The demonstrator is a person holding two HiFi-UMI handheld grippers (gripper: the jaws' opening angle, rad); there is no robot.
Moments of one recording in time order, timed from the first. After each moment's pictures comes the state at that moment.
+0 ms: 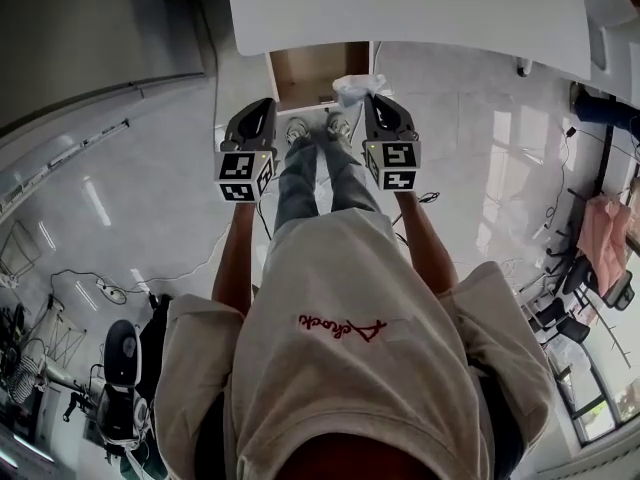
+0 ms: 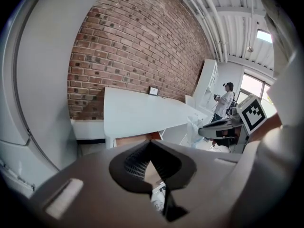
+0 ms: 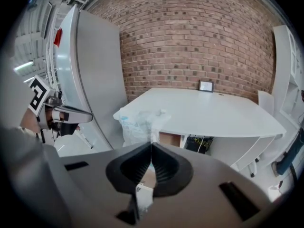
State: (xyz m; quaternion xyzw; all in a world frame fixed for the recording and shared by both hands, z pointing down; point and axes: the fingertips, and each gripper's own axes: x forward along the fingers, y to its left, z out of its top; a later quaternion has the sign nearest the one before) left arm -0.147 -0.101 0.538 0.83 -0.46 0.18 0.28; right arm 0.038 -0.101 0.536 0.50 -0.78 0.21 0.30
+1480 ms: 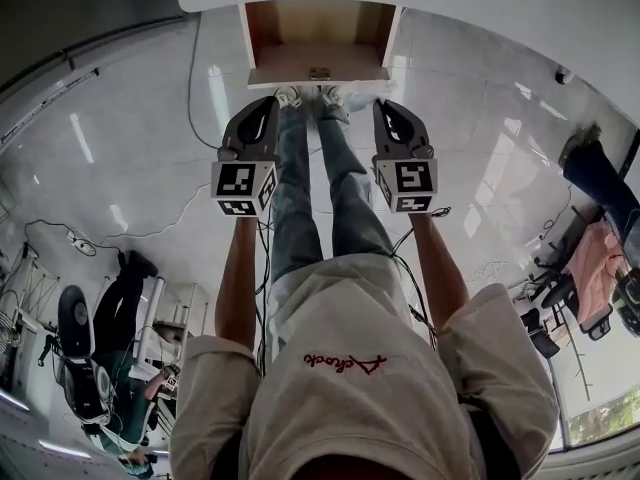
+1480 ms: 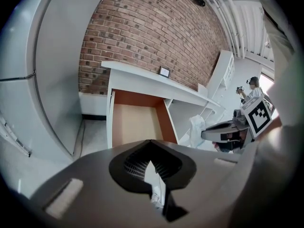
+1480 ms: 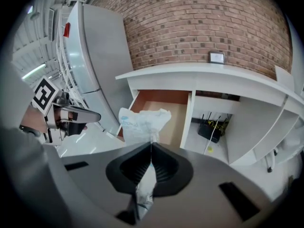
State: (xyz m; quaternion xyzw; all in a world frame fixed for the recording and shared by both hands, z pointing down) left arm -0.087 -0.037 0.684 0.77 -0.50 0.20 0.34; right arm 0.087 -0.049 0.683 0.41 -0.82 0.25 0.32
